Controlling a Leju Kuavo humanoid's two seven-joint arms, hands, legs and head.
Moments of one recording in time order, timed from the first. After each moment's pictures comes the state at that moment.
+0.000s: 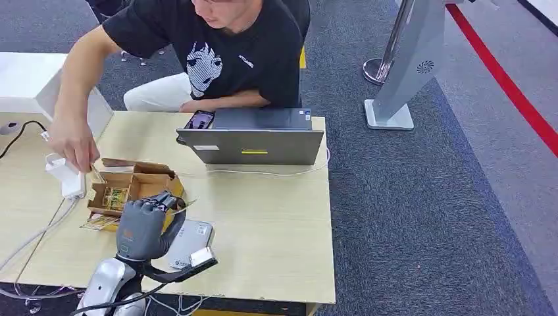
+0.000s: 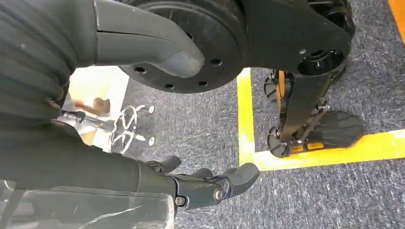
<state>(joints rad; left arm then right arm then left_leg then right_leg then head) 0.01 0.12 -0.07 -1.67 -1.24 0.43 -0.27 -0.08 -0.09 0.87 -0.14 -1.14 -0.11 -0.03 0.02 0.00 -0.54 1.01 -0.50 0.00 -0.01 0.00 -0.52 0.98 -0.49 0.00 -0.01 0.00</state>
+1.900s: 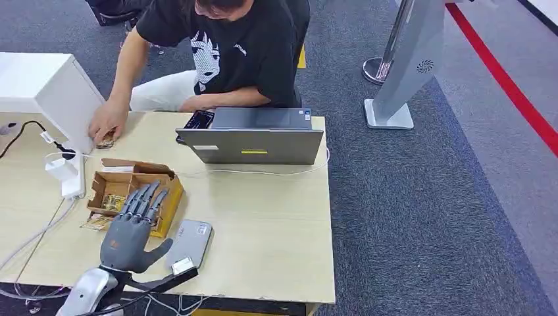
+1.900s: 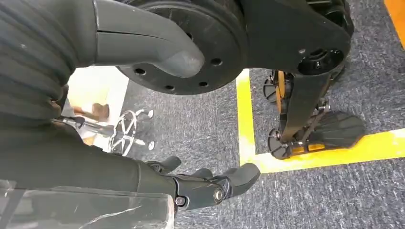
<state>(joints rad) 0.10 0.22 0.00 -1.64 -1.23 0.31 -0.25 -0.09 -0.09 0.95 -0.13 -1.26 -0.11 -0.04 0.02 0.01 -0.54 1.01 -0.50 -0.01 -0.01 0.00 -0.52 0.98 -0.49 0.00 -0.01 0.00</state>
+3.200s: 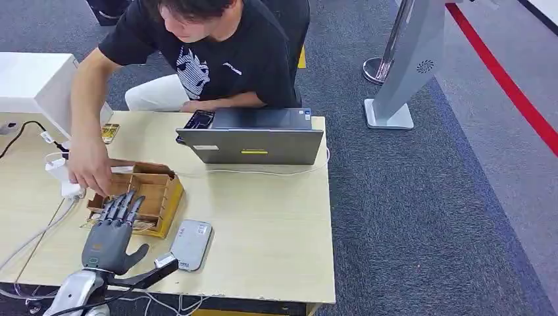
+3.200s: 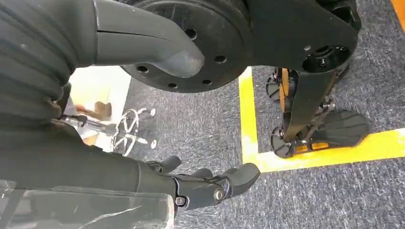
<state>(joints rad) 0.08 0.23 0.11 -1.48 -1.30 0.32 -0.20 -0.09 -0.09 1.00 -0.13 -1.30 -0.12 -0.05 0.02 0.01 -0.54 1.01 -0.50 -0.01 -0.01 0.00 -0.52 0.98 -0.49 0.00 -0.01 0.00</state>
